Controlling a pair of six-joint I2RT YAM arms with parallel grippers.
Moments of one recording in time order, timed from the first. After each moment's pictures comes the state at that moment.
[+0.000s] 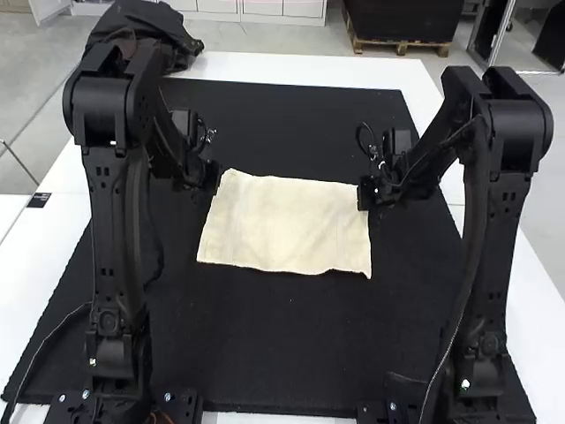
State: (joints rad) left arm 0.02 2.08 1.02 0.33 0.23 0.23; right arm 0.13 2.05 0.95 0.32 -0.16 -0.04
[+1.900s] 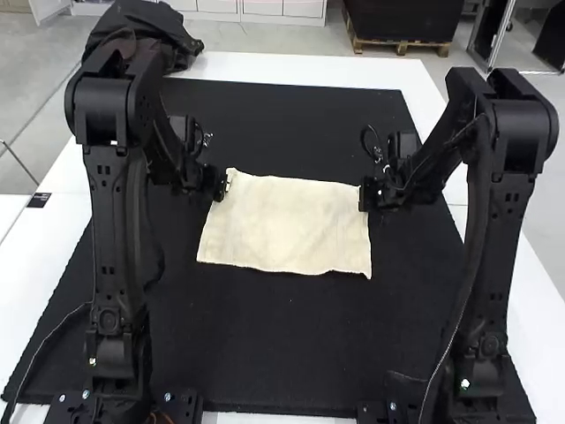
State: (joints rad) left arm 0.03 2.10 1.02 0.37 0.21 0.23; right arm 0.10 2.04 0.91 0.36 -0.24 0.03
